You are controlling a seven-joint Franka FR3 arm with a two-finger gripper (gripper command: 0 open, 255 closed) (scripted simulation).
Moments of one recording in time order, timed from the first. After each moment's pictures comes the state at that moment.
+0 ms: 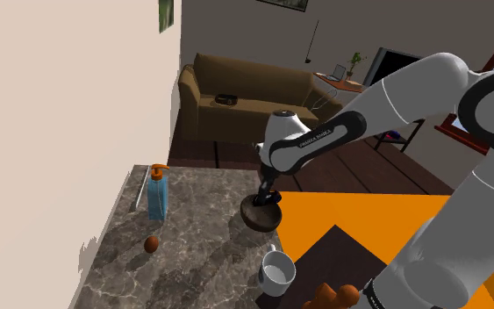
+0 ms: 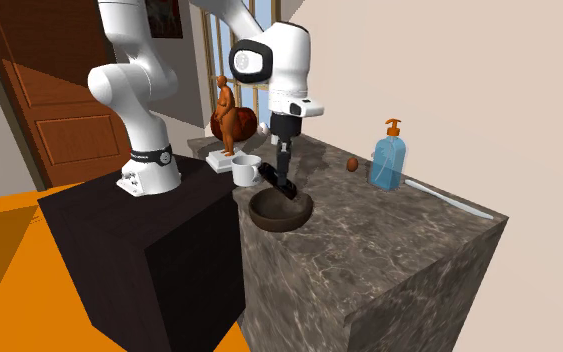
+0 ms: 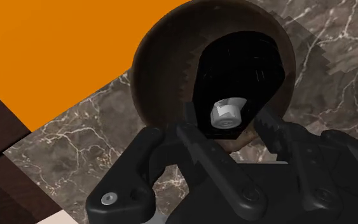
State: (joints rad) arm -0.02 0.04 0.08 -2.44 -0.07 2.44 -0.32
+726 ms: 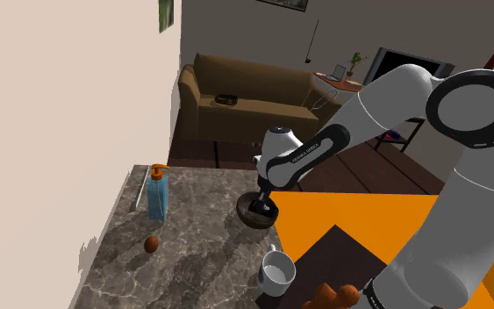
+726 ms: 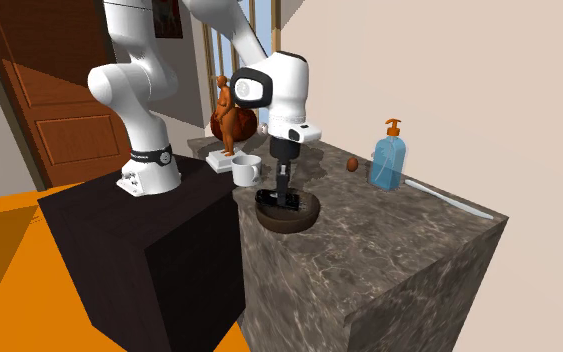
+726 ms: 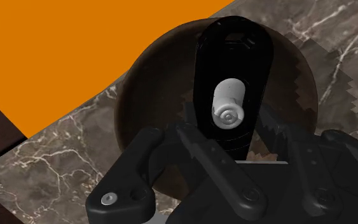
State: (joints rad) arm -0.02 0.16 0.07 -2.46 -0.10 2.58 -0.30
